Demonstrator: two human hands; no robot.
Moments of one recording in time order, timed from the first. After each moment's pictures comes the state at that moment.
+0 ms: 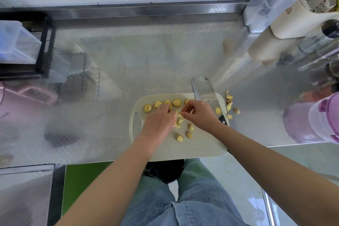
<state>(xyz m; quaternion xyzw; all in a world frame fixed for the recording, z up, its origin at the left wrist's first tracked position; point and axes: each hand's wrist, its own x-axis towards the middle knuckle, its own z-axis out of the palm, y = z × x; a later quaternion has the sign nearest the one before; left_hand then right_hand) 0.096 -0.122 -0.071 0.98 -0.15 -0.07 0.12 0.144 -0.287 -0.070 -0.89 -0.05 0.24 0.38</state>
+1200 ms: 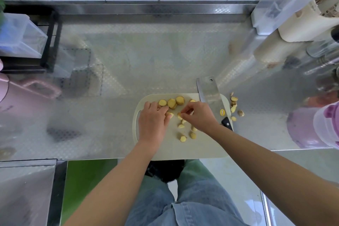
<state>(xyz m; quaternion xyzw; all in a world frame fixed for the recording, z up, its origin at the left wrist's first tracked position) 0.087 -0.111 -0.081 0.99 0.06 0.00 0.16 0.144 -0.269 -0.078 -0.90 -0.01 0.27 0.33</state>
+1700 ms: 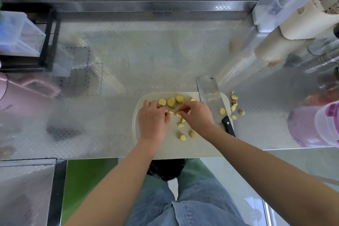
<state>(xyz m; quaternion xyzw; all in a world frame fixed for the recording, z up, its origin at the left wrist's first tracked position) 0.090 -0.114 -0.083 0.99 0.07 0.01 0.14 0.137 -0.262 -0.082 -0.93 -0.03 0.22 0.30</state>
